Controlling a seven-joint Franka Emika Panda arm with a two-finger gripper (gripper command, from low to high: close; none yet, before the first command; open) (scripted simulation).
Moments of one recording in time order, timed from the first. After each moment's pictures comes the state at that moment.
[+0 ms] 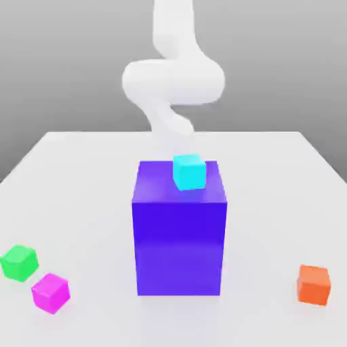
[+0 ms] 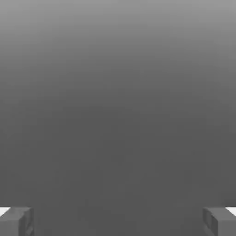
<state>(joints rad) -0.05 -0.71 0.00 -2.32 -0.04 2.34 0.82</state>
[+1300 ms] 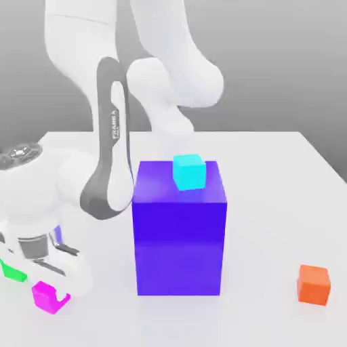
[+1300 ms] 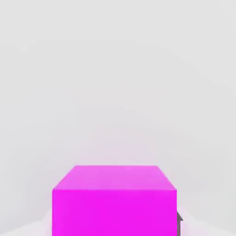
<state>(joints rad) -0.46 0.38 -0.06 -2.50 0.10 2.88 0.66</state>
